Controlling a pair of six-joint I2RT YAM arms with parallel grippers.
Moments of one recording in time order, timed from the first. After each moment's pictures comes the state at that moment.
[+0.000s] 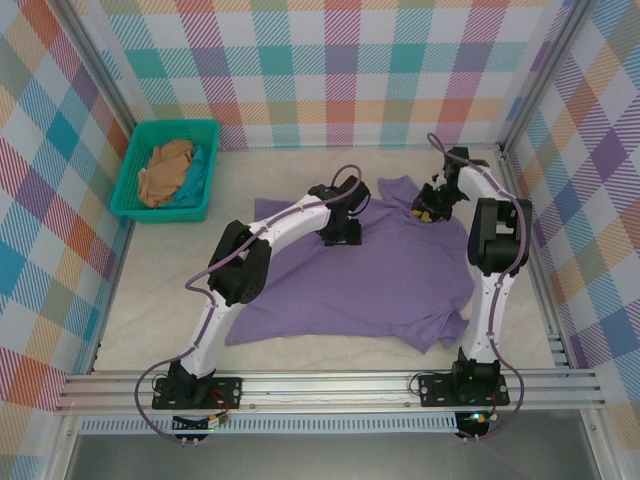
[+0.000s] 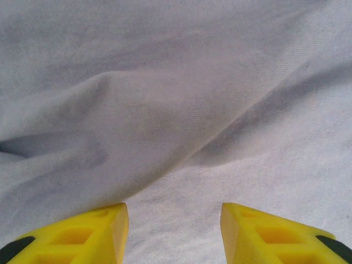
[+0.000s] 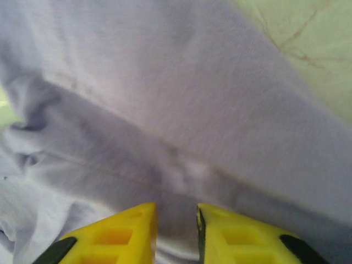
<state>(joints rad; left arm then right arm) -0.72 2.32 1.99 -0.92 0.02 -0.66 -0.02 2.26 1.83 -0.93 -0.41 0.37</state>
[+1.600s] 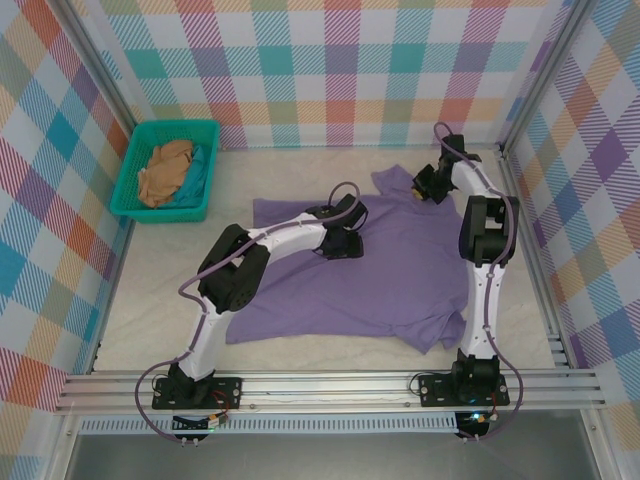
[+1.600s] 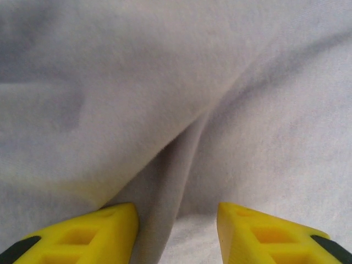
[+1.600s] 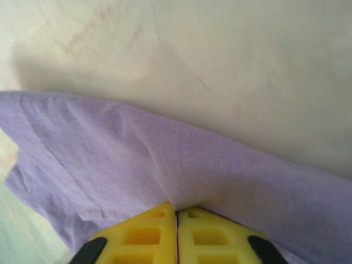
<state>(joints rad) -0.77 2.21 1.65 -0.60 0.04 -0.74 -0.02 2.47 2.10 -0.75 -0.35 0.76</state>
